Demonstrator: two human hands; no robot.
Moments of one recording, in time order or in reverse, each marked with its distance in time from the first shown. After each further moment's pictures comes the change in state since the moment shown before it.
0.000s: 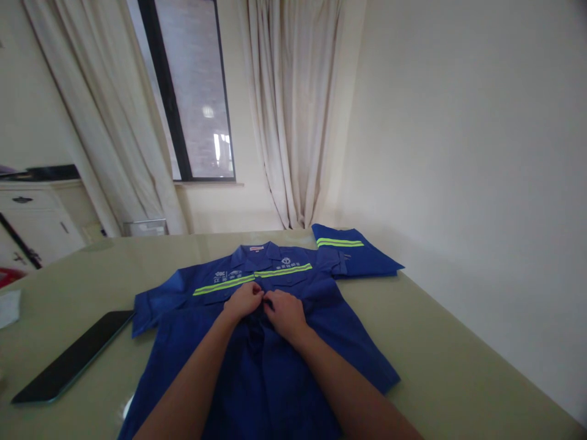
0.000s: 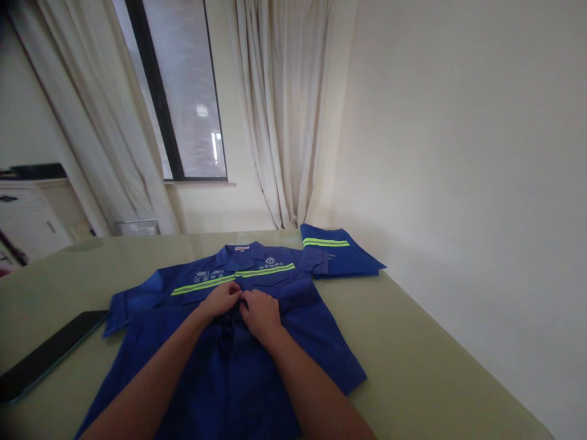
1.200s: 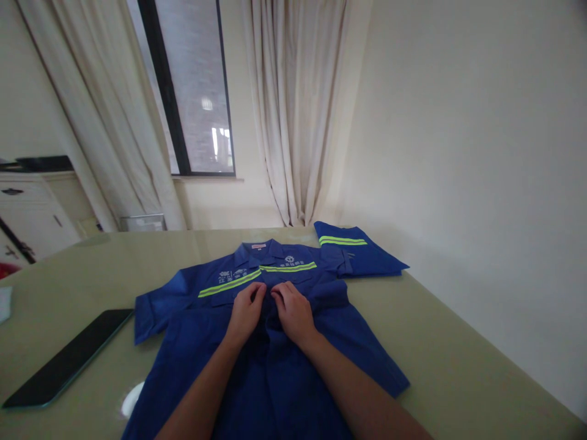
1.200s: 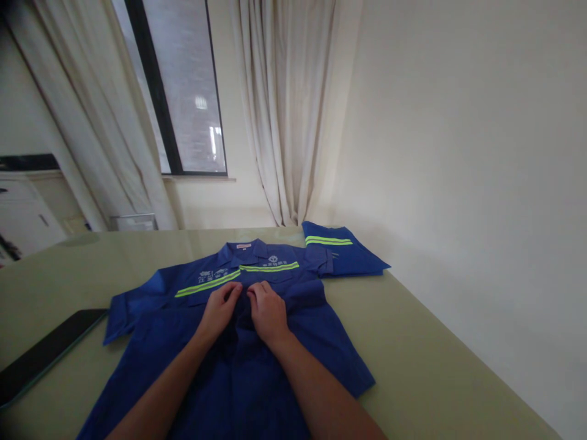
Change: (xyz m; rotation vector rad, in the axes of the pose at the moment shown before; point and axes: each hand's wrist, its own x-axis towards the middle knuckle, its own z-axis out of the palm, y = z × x) left_hand -0.039 0.008 0.011 -0.456 0.312 0.210; right_hand -0.006 0.007 -0.001 0.289 0.244 -0.059
